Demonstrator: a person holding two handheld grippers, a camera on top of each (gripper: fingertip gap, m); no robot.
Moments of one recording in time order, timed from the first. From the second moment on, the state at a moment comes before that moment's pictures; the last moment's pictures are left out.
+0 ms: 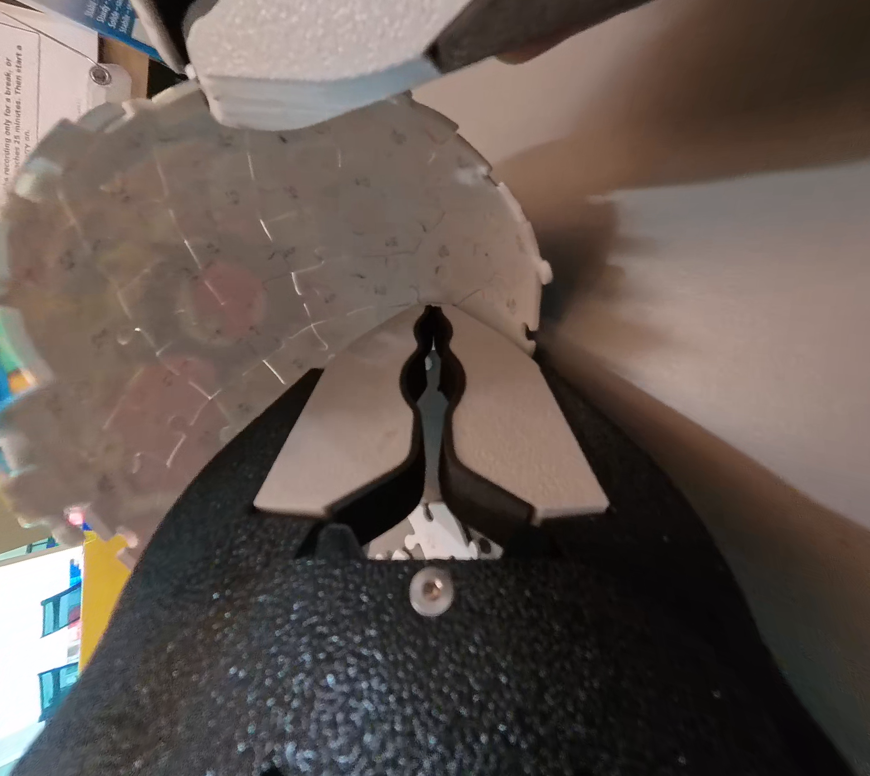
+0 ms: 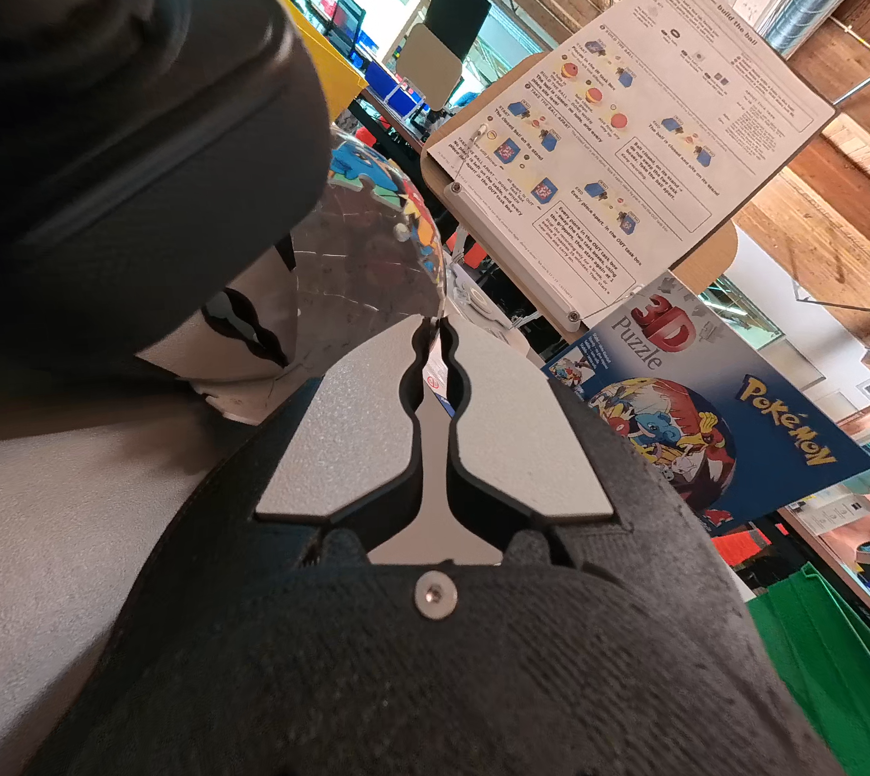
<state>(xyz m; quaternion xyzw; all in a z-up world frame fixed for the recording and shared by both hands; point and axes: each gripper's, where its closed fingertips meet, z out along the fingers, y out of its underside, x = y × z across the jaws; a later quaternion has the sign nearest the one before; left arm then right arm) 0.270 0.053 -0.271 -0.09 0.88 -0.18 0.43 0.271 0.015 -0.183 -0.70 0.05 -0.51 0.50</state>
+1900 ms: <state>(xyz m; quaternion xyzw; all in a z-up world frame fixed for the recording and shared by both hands) 0.200 0.118 -0.212 -0.22 0.81 -0.24 0.49 0.268 0.017 -0.180 -0.69 0.03 -0.52 0.50</state>
